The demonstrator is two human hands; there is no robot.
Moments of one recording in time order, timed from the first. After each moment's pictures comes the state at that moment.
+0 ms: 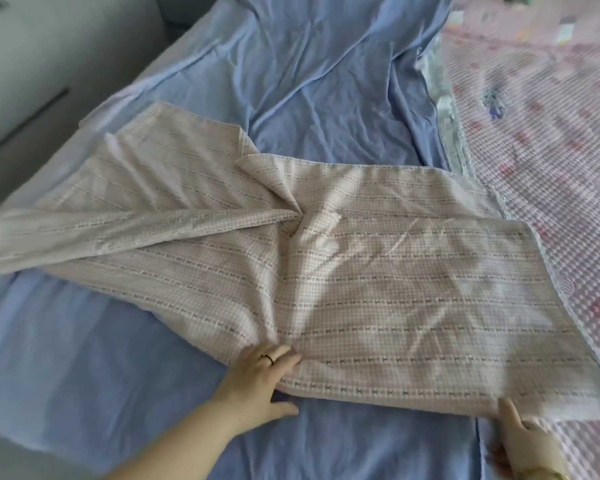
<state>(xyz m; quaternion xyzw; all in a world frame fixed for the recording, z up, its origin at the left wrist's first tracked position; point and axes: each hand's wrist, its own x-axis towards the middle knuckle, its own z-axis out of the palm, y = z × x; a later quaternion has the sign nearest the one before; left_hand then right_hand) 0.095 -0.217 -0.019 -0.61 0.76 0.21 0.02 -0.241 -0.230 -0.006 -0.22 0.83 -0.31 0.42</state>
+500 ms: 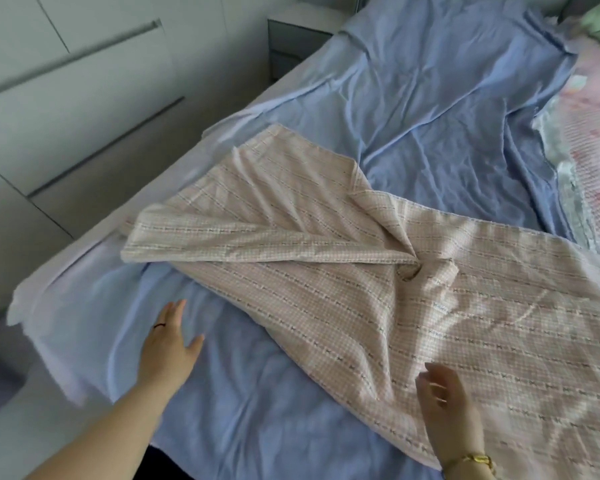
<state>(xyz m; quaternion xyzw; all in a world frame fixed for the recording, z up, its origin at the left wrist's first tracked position) 0.343 -0.171 -0.010 -0.89 0.37 0.17 -0.22 0.015 -0.261 0.006 -0.55 0.67 -0.28 0.40</state>
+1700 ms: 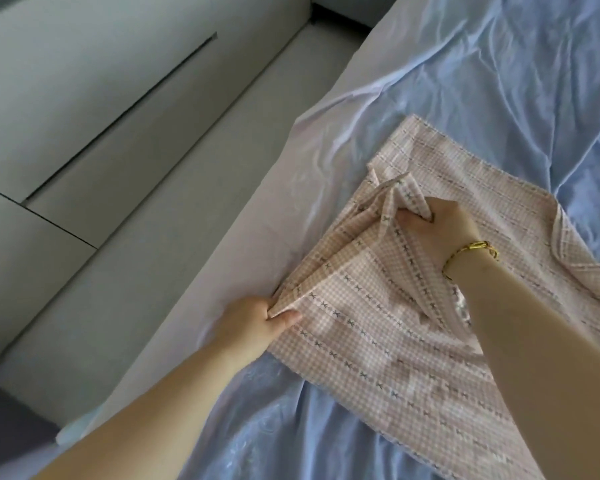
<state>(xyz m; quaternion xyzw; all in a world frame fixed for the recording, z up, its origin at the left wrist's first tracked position) 0.653 -0.326 -0.034 -0.77 0.45 0.41 -0.18 0.478 -0.501 0.036 -0.74 0.59 -0.08 0.31</state>
